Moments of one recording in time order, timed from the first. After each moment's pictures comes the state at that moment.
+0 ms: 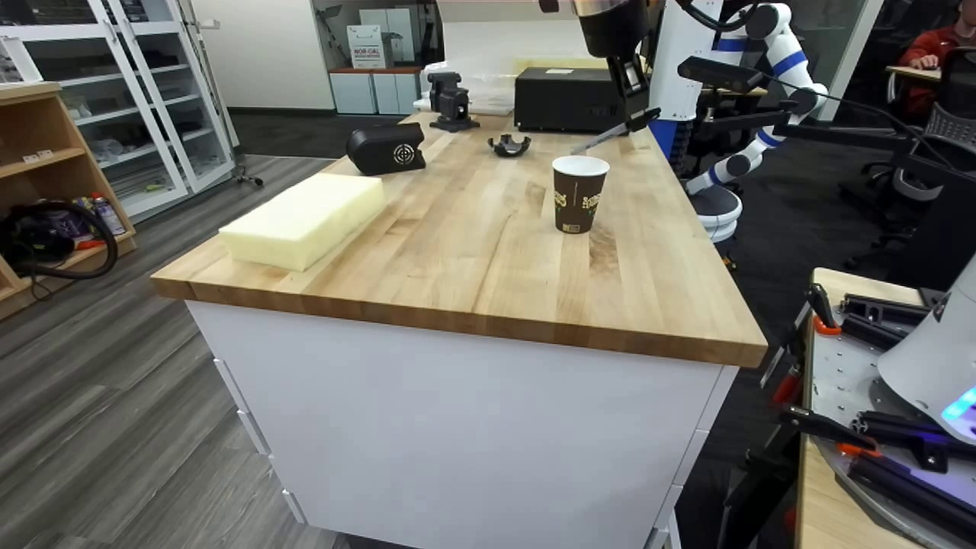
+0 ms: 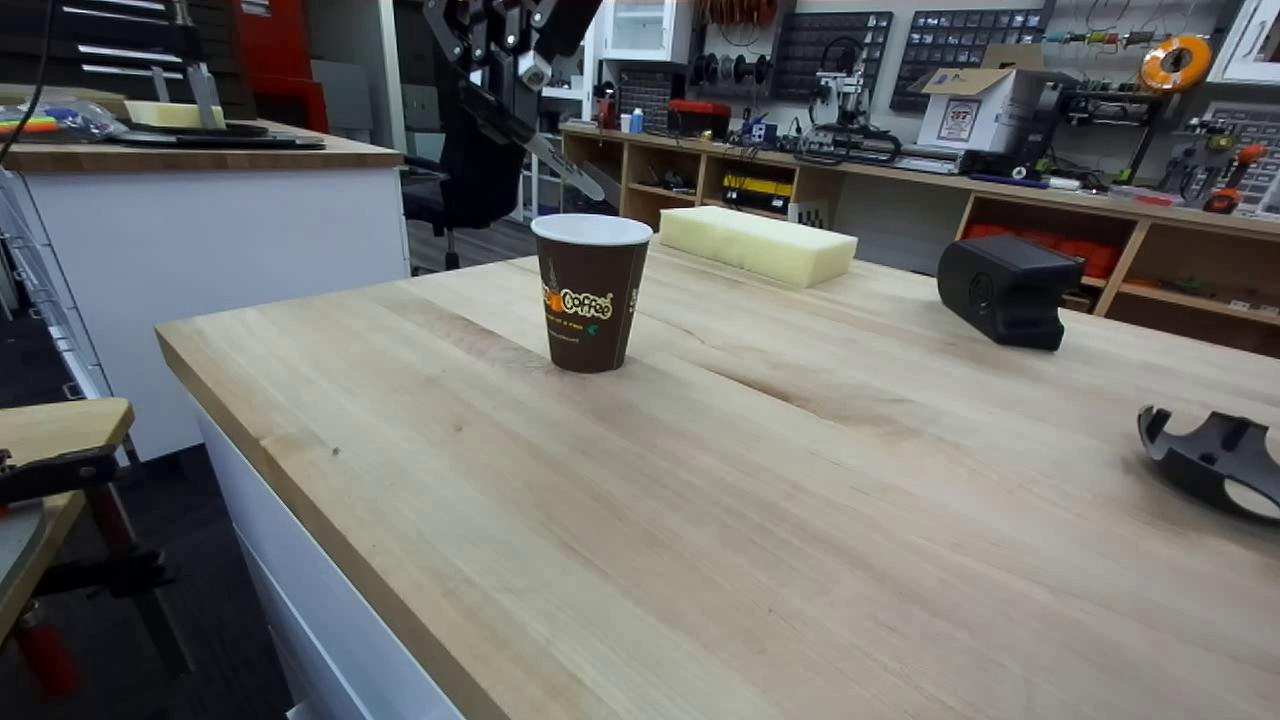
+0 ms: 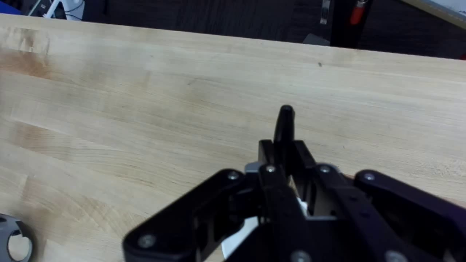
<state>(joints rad) 0.10 -0.07 0.11 -2.12 -0.44 1.73 -0.21</state>
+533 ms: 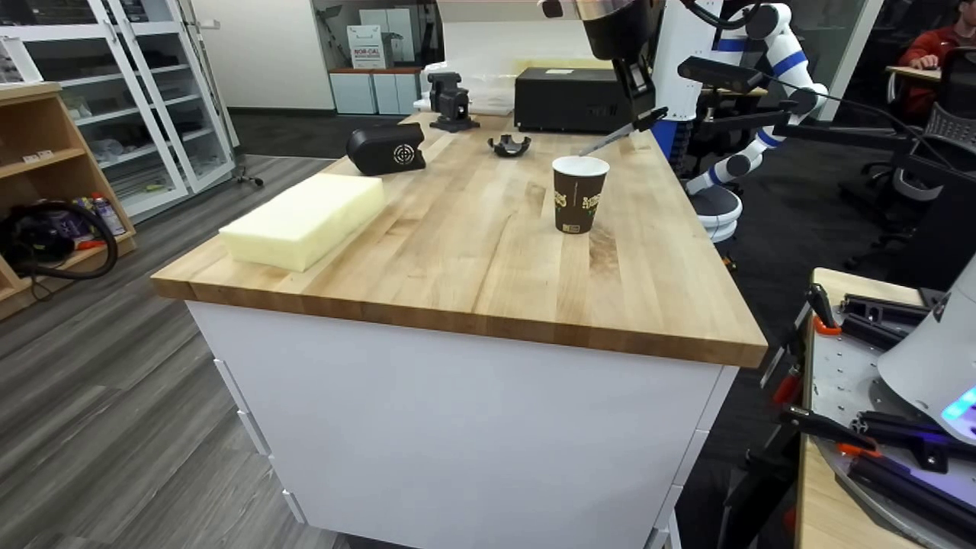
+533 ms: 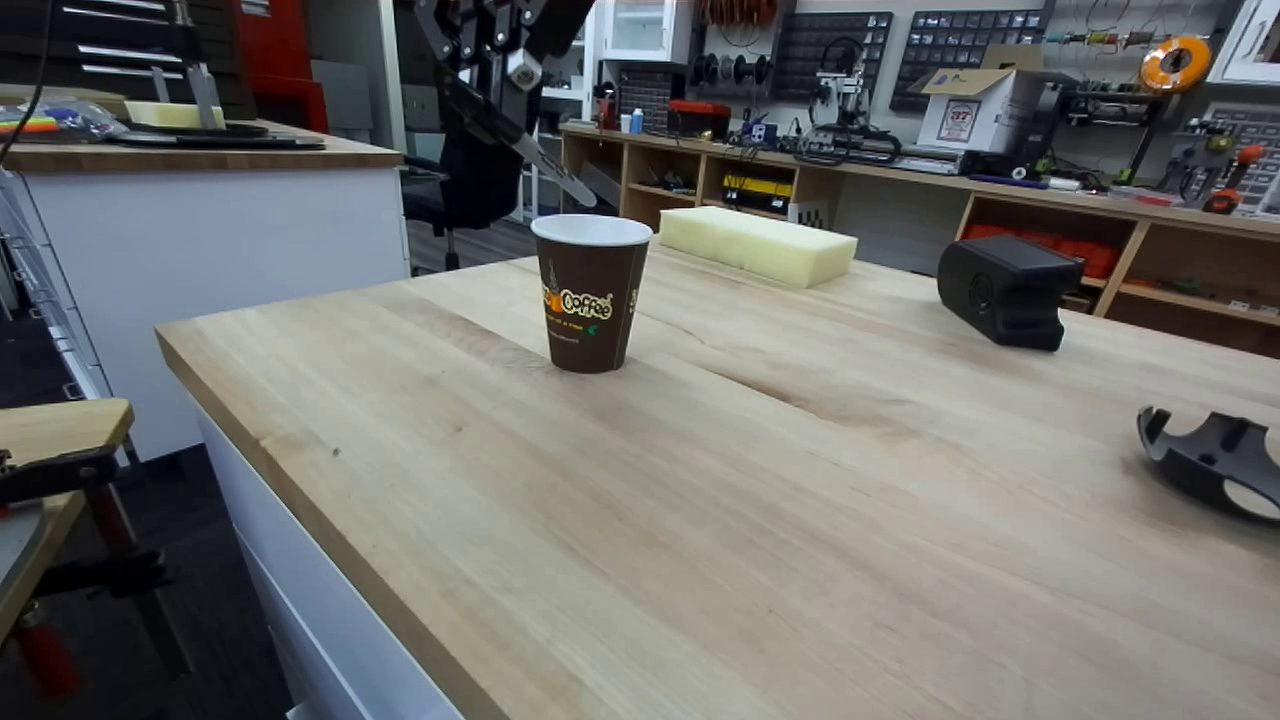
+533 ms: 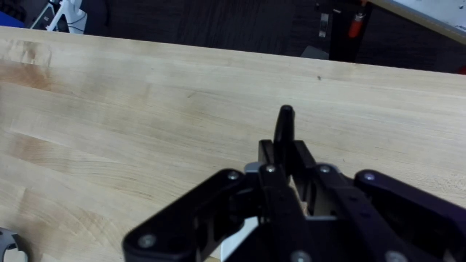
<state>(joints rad) 0.10 -0.07 0.11 -2.12 -0.45 1.70 -0.21</state>
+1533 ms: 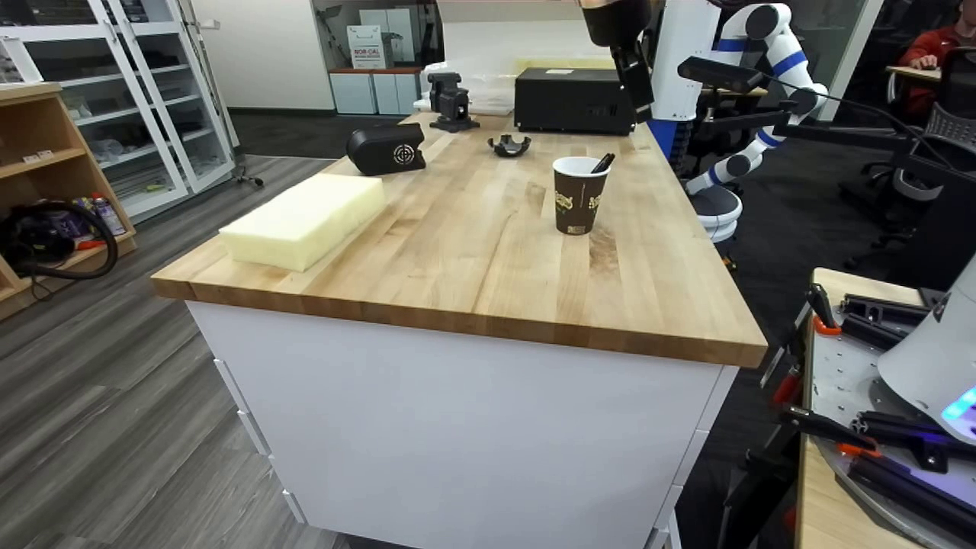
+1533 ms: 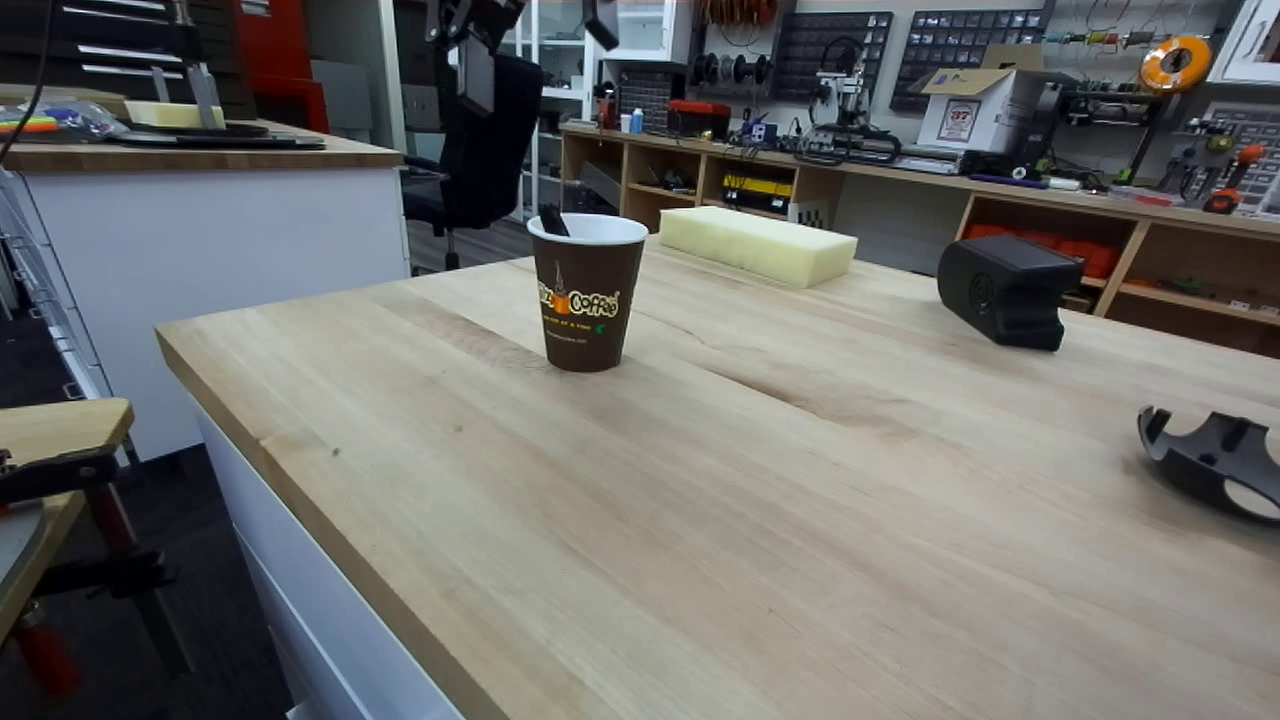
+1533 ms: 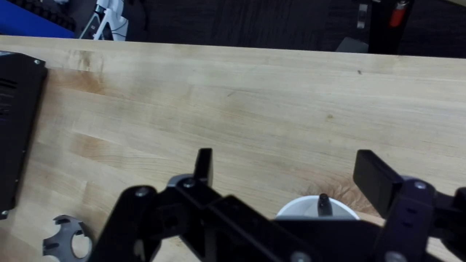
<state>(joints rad) 0.10 -0.09 0.11 -2.12 -0.56 1.72 -0.13</state>
